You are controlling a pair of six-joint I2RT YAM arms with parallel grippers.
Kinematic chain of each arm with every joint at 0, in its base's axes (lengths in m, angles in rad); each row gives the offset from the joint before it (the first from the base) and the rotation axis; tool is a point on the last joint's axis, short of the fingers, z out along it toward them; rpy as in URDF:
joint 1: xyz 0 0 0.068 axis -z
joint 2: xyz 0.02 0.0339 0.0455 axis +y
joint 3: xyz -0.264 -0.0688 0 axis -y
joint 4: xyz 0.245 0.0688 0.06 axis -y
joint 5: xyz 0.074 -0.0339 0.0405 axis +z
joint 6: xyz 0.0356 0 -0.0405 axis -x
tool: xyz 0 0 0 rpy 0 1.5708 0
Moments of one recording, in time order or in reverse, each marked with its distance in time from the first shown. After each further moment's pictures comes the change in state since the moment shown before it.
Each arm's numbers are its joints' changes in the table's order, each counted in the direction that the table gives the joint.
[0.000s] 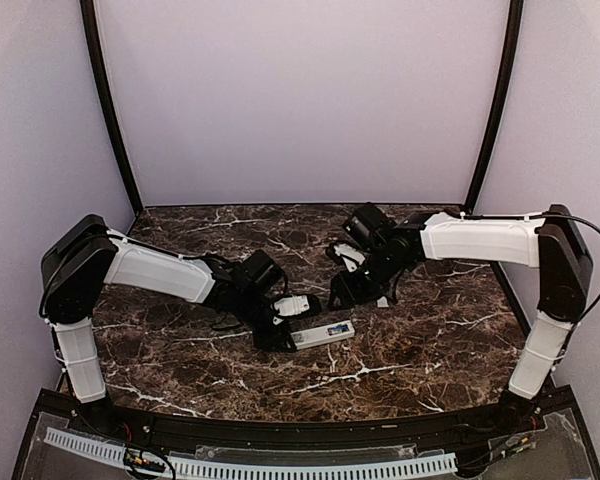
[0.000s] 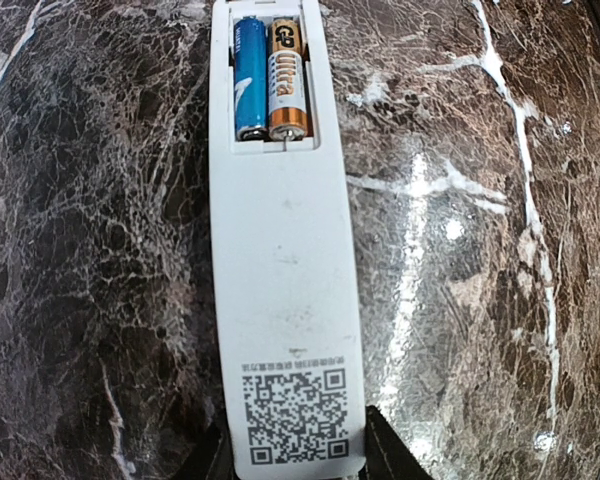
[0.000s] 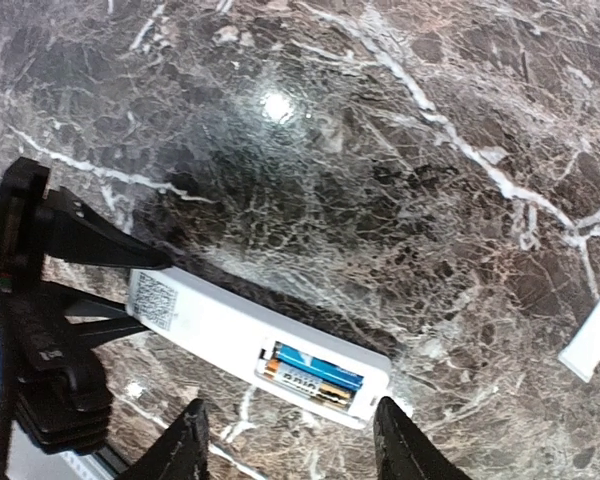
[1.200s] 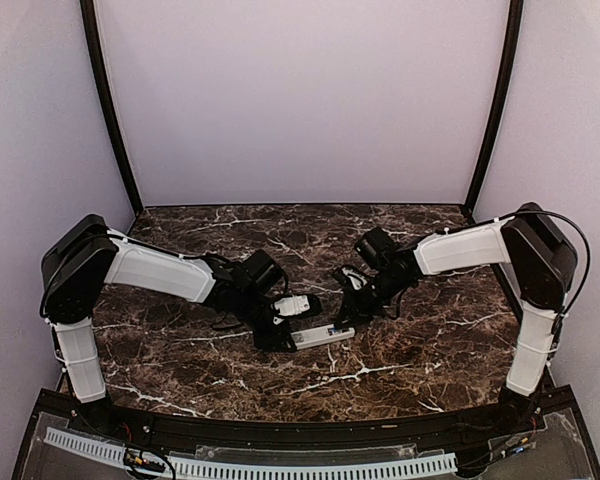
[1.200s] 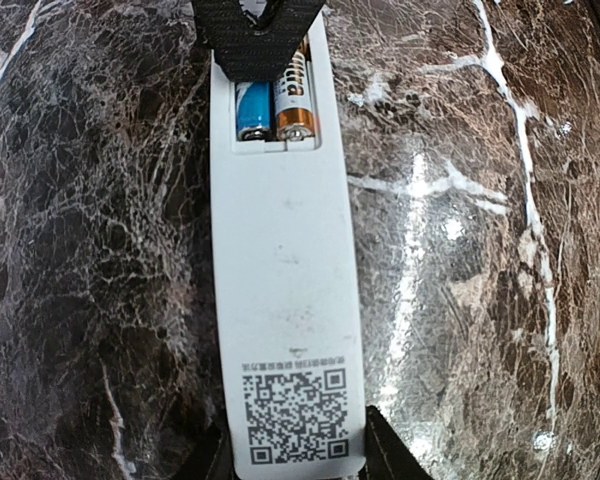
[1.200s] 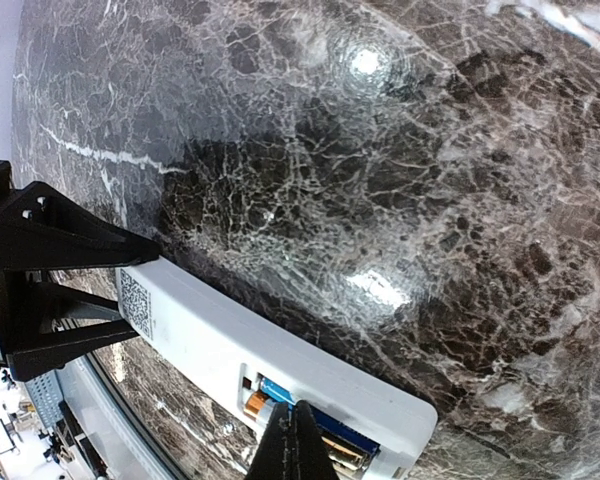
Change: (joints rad) left arm 0.000 0.003 0.005 -0.006 0.001 0.000; right arm 0.106 0.108 -0.168 0.242 0.338 -0.116
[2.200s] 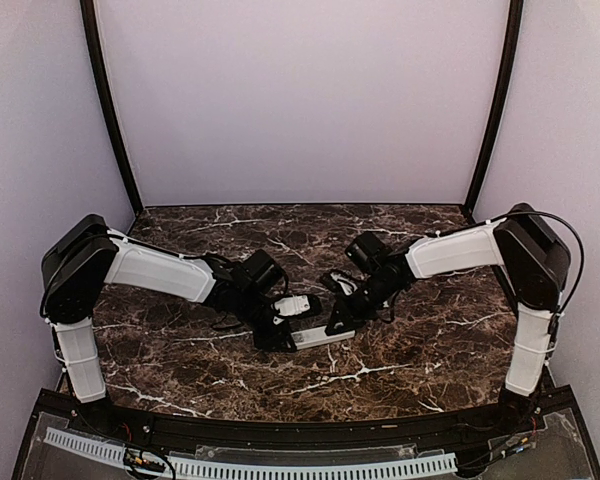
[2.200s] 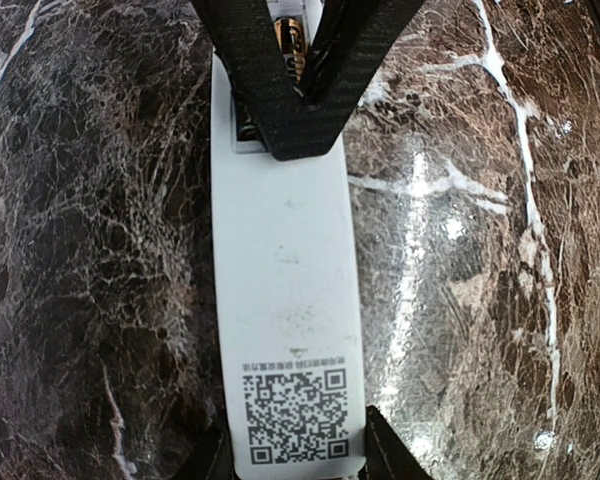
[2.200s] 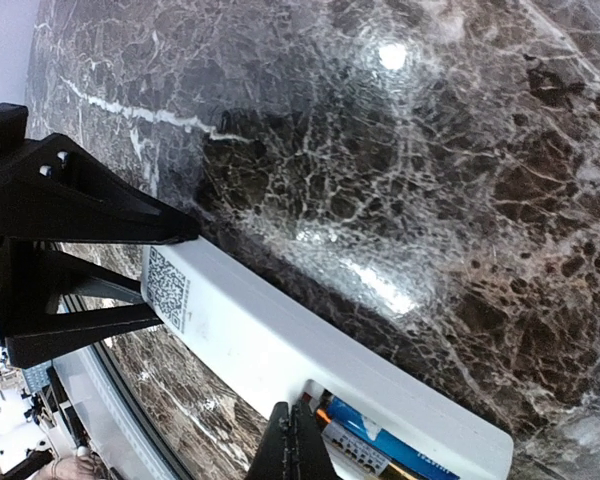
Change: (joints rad) left arm 0.000 0.001 0.002 -0.002 0.001 0.000; right arm -0.046 0.027 0.029 -0.005 0.039 0.071
